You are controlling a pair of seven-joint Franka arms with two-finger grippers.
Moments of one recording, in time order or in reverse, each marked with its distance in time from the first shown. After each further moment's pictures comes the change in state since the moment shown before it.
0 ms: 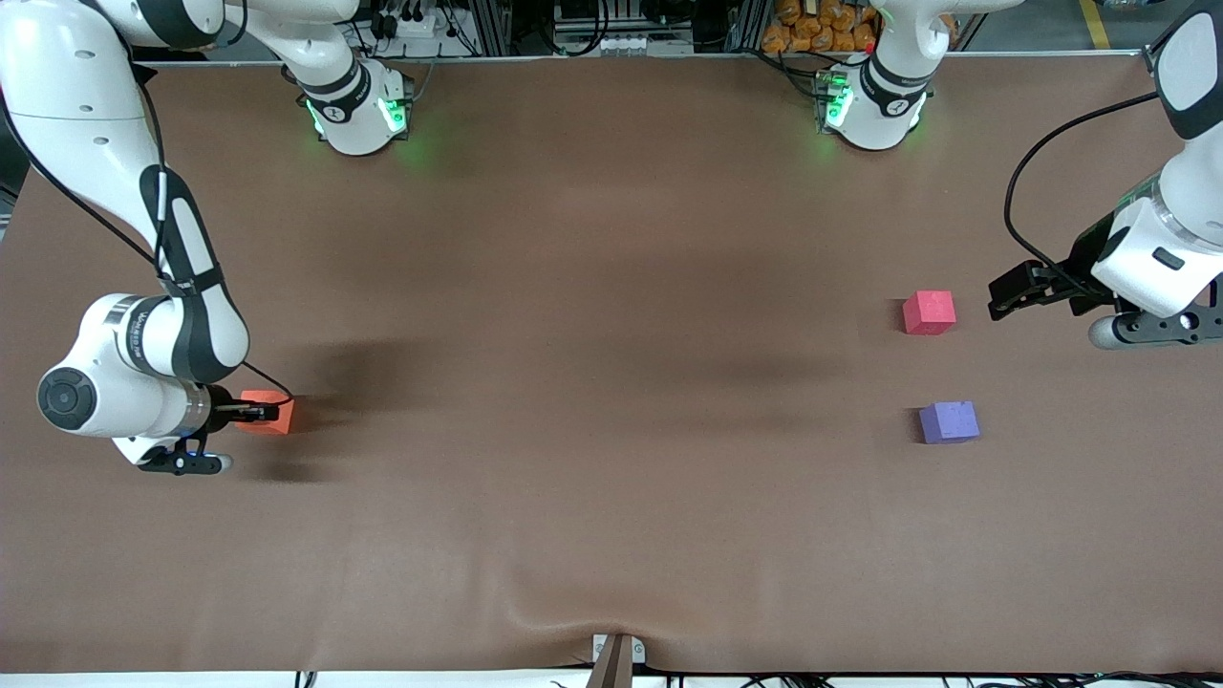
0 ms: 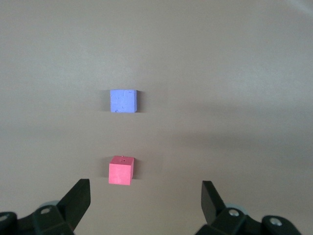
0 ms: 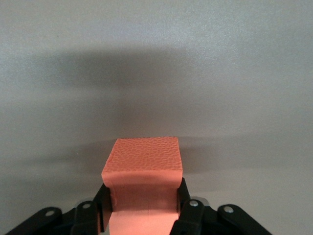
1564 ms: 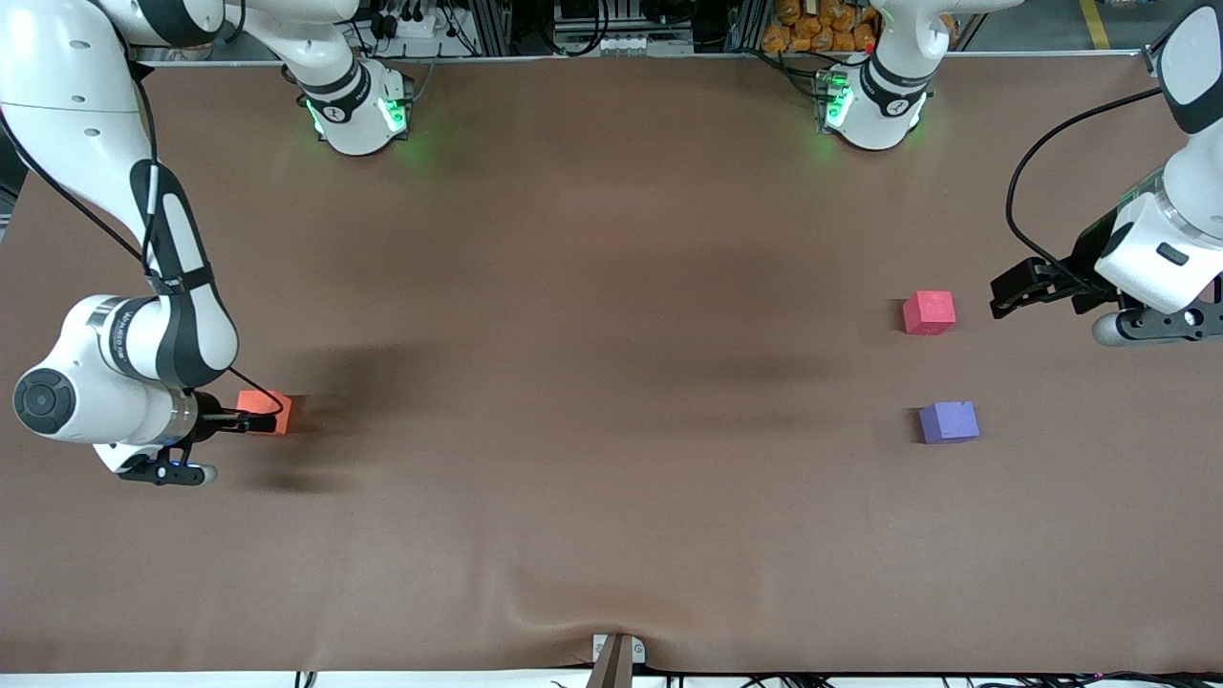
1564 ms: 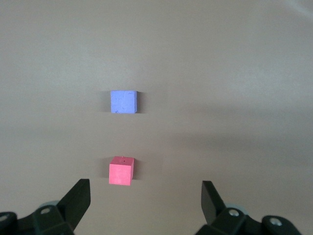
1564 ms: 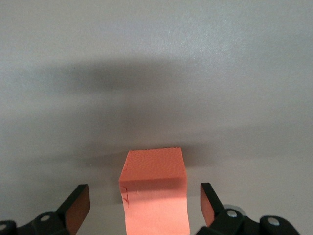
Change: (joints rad) left arm 0.000 -0.007 0.000 0.001 0.000 0.000 0.000; right arm 0.002 -0.002 0.004 0.053 0.002 -0.024 0.033
